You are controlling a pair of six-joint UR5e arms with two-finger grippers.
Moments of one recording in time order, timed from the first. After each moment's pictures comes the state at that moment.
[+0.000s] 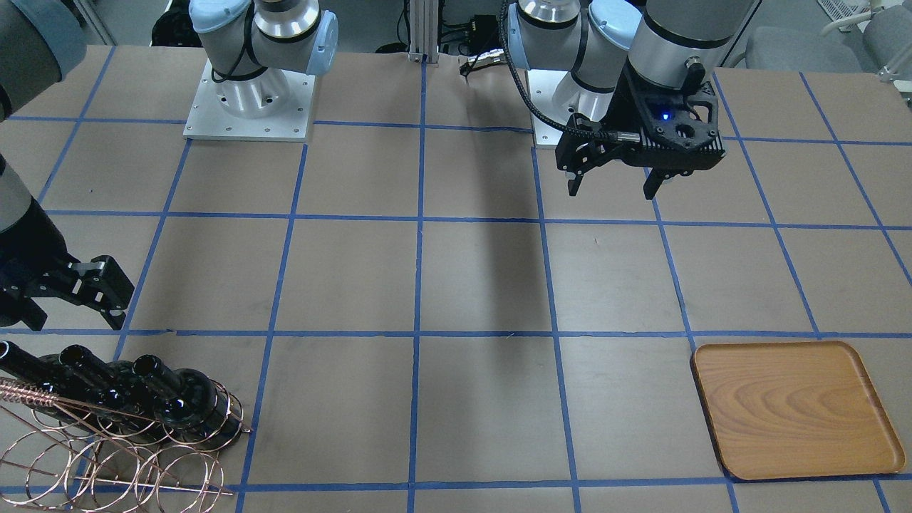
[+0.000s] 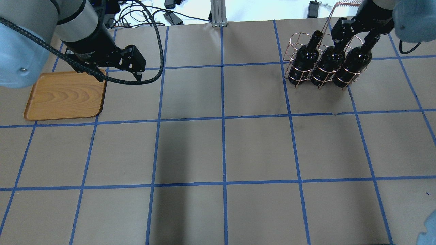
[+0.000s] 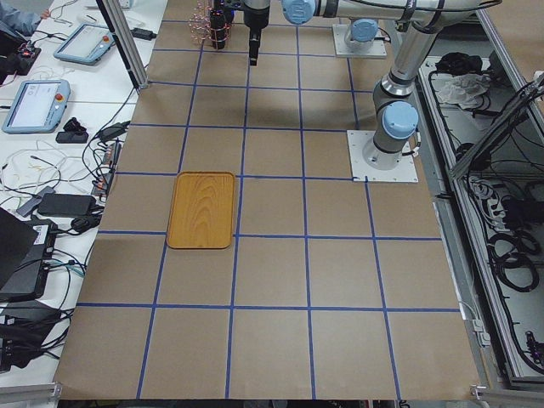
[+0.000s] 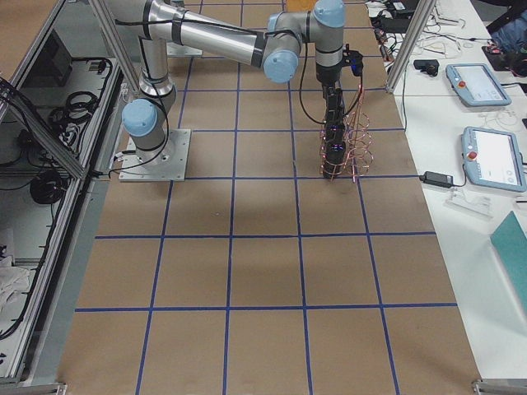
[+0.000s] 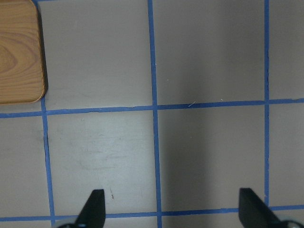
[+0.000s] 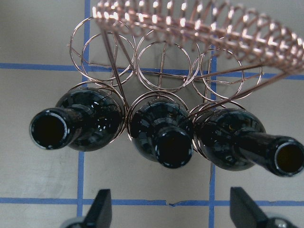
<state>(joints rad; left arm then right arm) -1.60 -1.56 -1.58 -1.50 1.58 0.00 1.36 -1.34 1.52 -1.95 -1.57 -0.25</state>
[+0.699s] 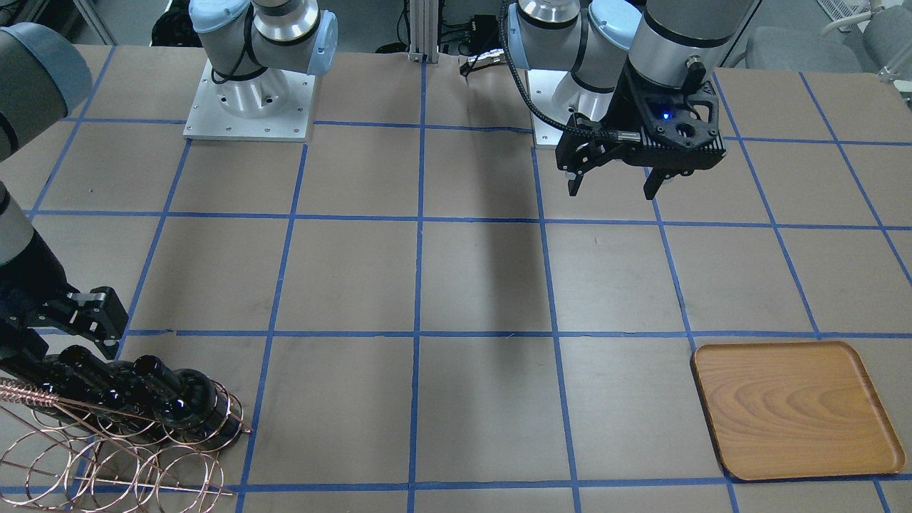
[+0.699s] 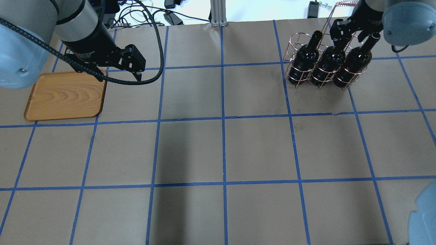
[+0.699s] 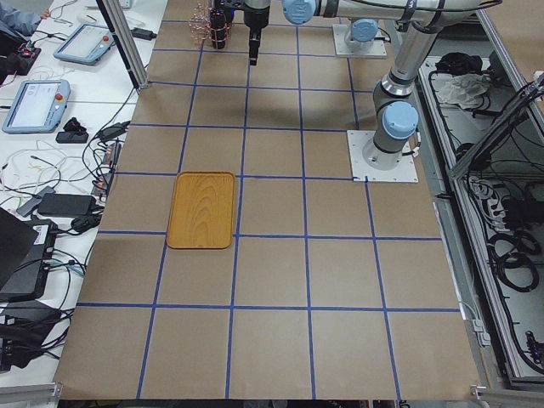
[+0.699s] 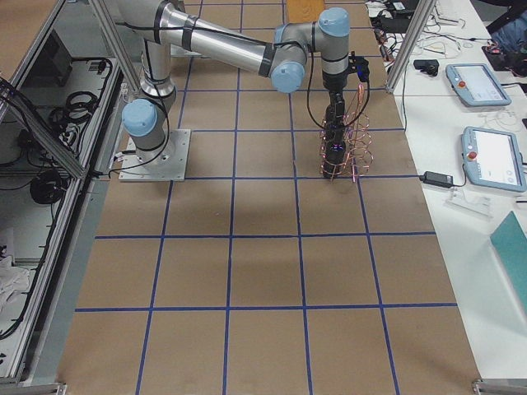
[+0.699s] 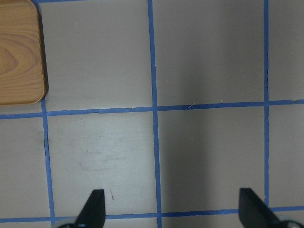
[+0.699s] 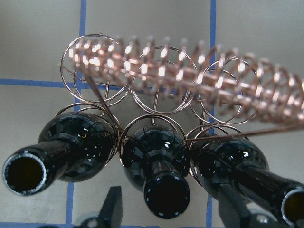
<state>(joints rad) -1.60 -1.56 -1.58 -1.49 1.58 0.00 1.36 -1.29 1.52 -2.05 -1.57 -0.27</state>
